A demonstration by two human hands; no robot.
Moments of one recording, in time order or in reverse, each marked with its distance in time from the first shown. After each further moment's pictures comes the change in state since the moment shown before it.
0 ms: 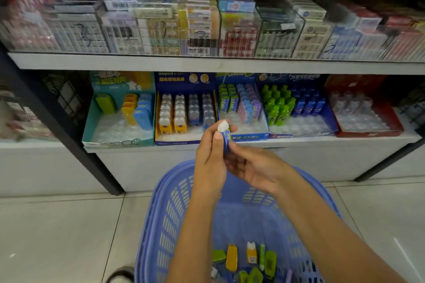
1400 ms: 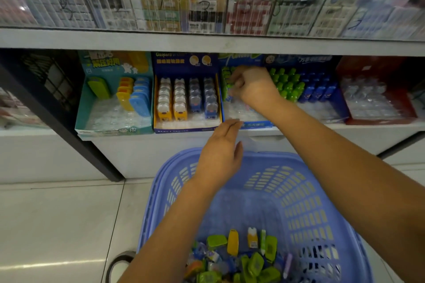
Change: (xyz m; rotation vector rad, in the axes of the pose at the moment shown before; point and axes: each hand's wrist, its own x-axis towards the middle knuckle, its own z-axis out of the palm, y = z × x) left_hand 0.025 -0.046 -0.013 1.000 -0.357 0.322; right_hand 0.089 -0.095 0.015 -1.520 0.402 -0.458
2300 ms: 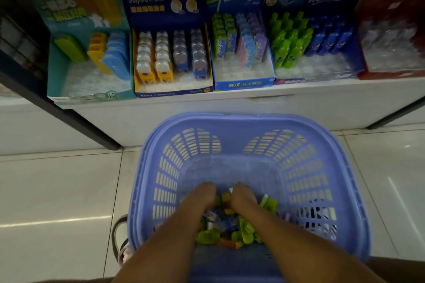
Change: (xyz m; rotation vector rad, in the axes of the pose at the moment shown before) left_hand -0.133 -0.093 0.135 0.167 -1.002 -0.782; right_hand -0.205 0.127 0.283 -0.004 -0.648 0.627
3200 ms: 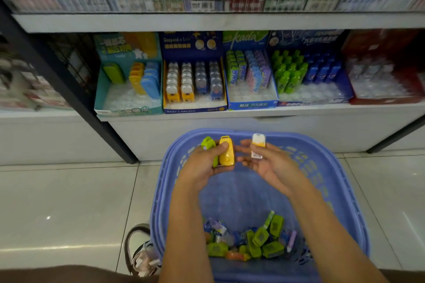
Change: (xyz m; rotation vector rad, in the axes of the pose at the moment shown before) left_hand -0.135 0.028 -0.120 -1.466 0.132 0.450; right_hand -0.119 -0.032 -0.161 1.439 -0.286 -0.633
